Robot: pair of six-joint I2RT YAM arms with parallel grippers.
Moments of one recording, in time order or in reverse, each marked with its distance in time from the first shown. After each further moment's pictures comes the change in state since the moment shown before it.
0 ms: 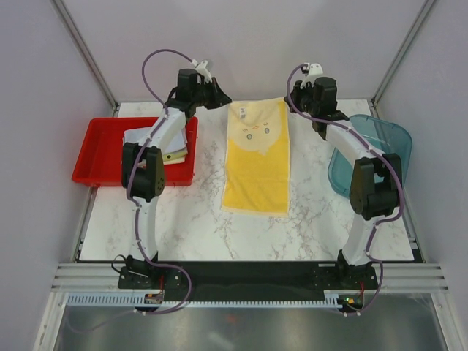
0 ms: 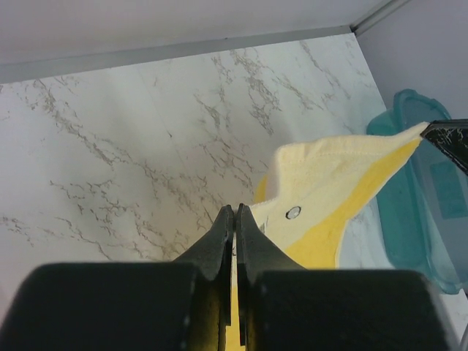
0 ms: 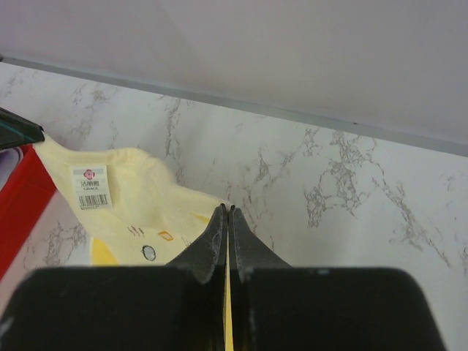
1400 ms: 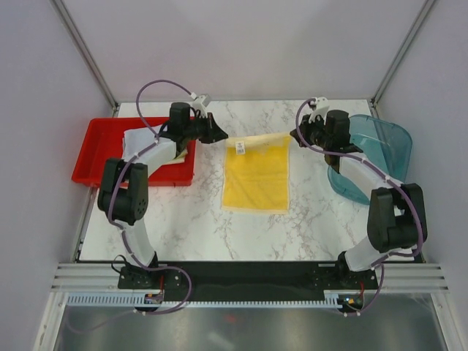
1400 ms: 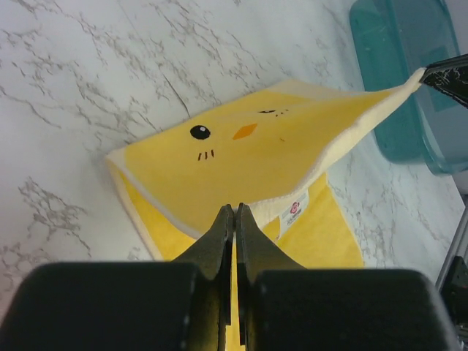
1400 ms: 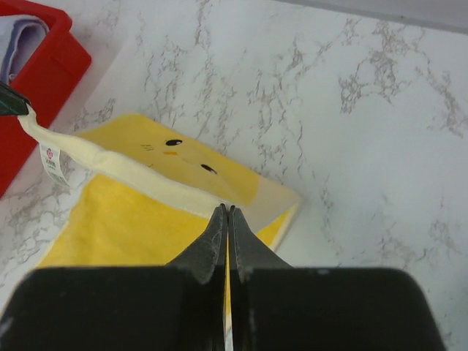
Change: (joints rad) left arm -0.005 -0.335 -0.664 0.248 0.130 0.098; right arm -0.036 -0.306 -0.471 0.059 -0.140 -0.069
